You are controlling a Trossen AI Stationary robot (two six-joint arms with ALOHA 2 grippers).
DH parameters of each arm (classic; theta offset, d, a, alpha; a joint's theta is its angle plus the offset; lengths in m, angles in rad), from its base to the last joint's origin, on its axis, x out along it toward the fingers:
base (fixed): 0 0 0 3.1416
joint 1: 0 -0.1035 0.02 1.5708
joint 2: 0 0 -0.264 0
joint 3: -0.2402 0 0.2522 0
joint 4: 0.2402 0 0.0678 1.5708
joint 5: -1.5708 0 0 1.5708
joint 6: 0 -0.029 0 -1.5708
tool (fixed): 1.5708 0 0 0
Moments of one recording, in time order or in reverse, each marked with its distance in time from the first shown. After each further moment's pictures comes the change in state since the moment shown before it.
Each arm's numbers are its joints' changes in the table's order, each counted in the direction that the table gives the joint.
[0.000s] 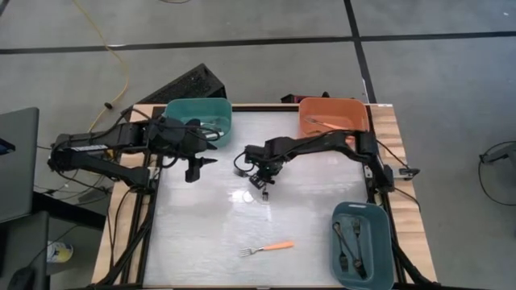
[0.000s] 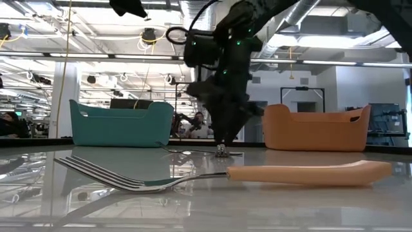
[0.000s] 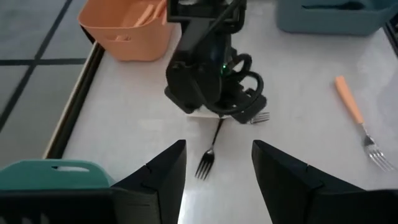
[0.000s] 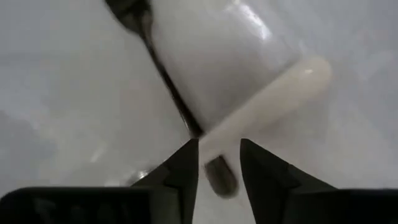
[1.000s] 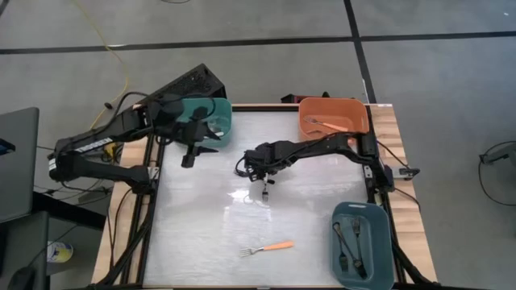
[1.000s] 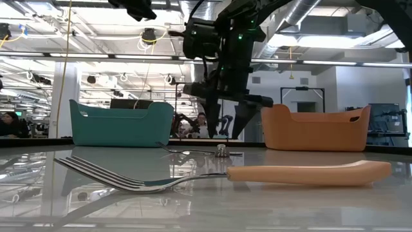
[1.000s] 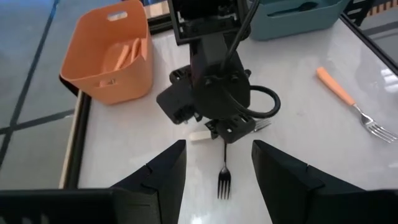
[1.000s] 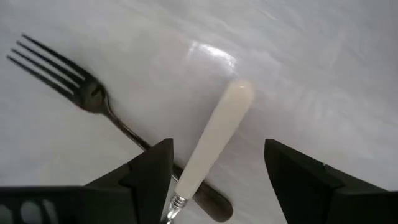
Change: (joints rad) left arm -0.301 0.017 0.000 -0.065 -0.404 -0.364; right arm -0.043 -0.011 -0.002 -0.012 -0.236 -0.403
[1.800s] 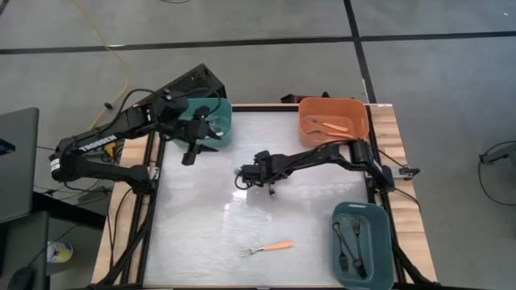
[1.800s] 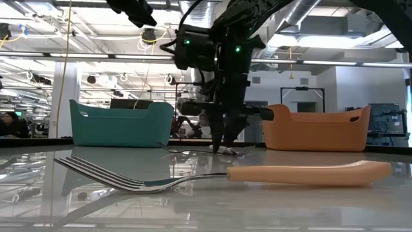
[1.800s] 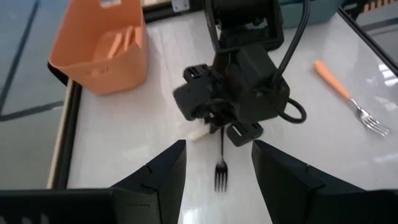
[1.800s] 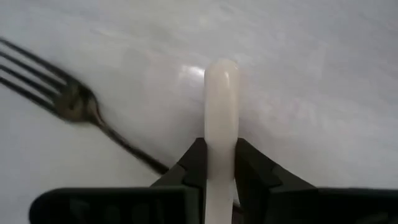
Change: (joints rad) left arm -0.058 0.032 0.001 0.025 -0.064 -0.021; right arm -0.082 0.088 0.001 -0.037 -0.126 -0.167
